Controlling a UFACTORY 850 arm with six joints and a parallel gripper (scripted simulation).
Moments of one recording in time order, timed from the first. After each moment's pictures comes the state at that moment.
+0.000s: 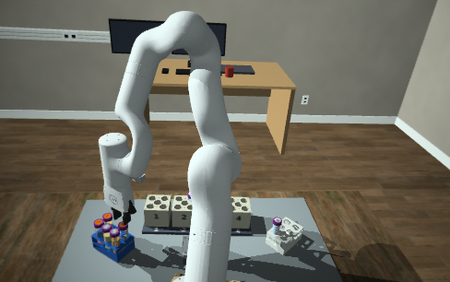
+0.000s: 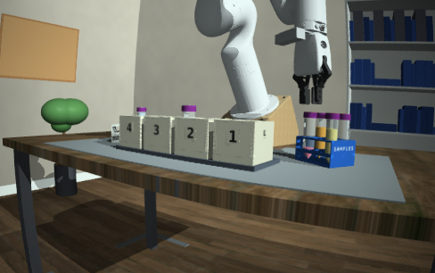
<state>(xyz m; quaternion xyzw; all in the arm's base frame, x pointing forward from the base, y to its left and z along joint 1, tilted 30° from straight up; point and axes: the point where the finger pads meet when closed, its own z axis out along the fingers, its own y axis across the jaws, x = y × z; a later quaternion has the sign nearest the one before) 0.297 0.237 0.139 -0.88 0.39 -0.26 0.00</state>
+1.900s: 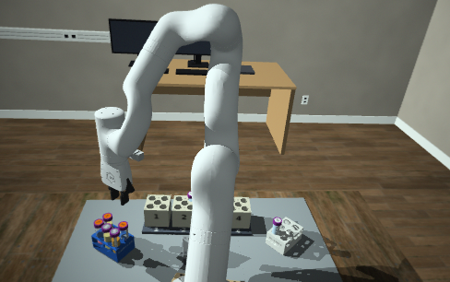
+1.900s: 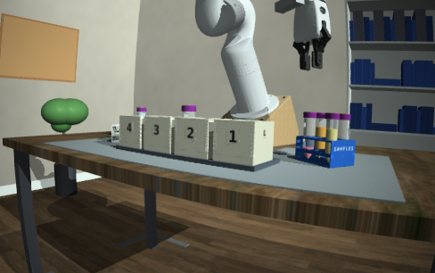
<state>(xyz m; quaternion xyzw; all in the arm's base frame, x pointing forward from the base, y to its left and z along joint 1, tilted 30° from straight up) 0.256 0.255 0.216 -0.88 0.39 -0.26 0.00</state>
